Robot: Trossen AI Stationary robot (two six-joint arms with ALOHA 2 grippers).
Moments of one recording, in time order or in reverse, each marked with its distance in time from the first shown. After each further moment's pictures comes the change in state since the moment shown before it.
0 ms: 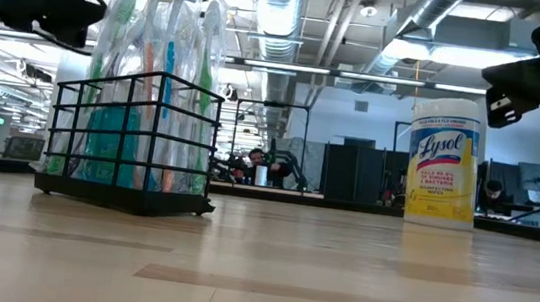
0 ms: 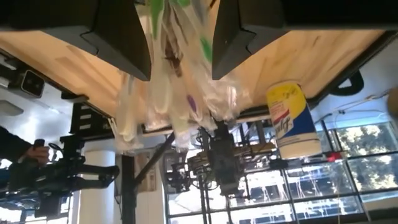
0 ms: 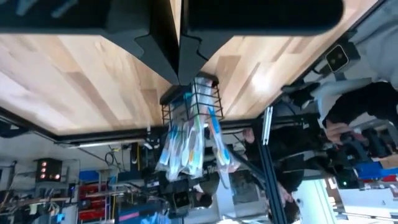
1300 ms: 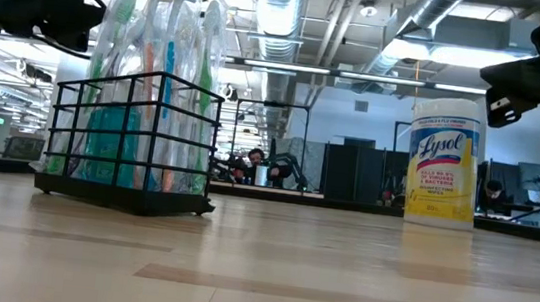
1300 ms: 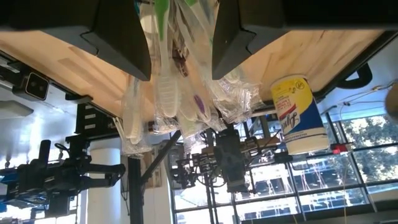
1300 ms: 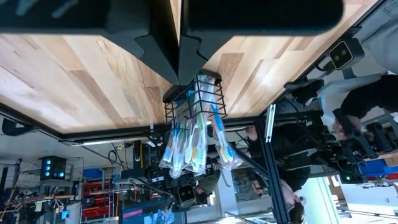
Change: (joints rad) left arm 0.001 0.021 -0.051 0.090 0.022 0.020; right arm -0.002 0.001 0.000 0.002 0.010 0.000
